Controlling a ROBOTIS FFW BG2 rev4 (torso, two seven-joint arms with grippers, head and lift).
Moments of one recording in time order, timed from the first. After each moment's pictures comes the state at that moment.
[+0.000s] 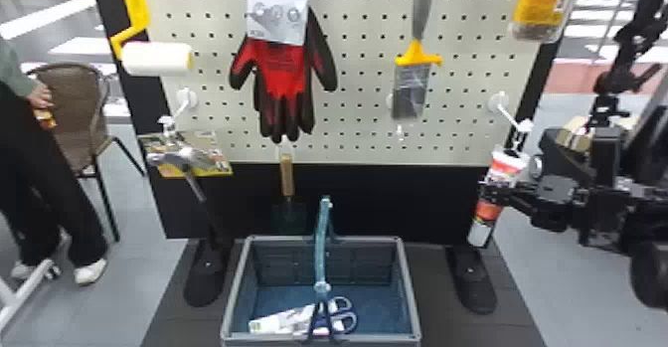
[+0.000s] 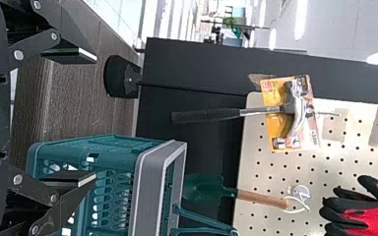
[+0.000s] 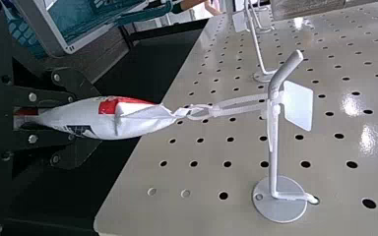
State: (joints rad) left arm 0.50 0.00 -0.02 -1.29 0.12 -0.80 -0.05; right arm -0.41 -0.35 -0.08 -1.23 -0.12 0.25 1.11
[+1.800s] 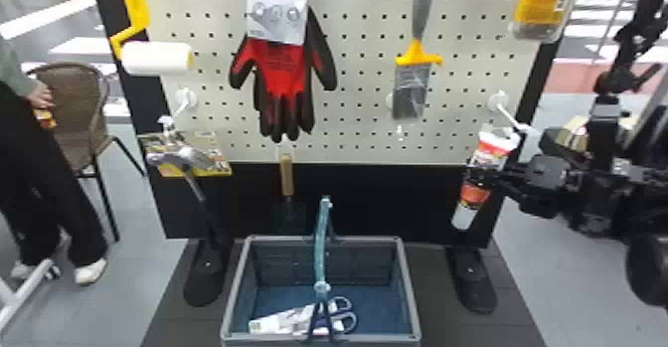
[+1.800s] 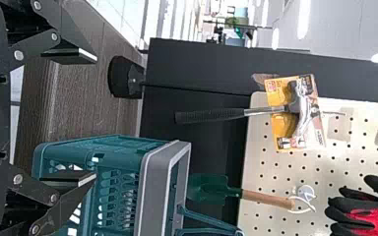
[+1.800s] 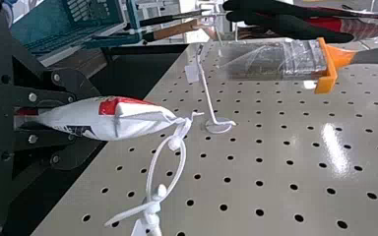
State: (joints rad) left arm 0.51 0.00 -0.02 -1.29 0.11 -0.79 -0.04; right arm -0.33 -0.32 -0.08 -1.50 -0.13 0.31 1.11
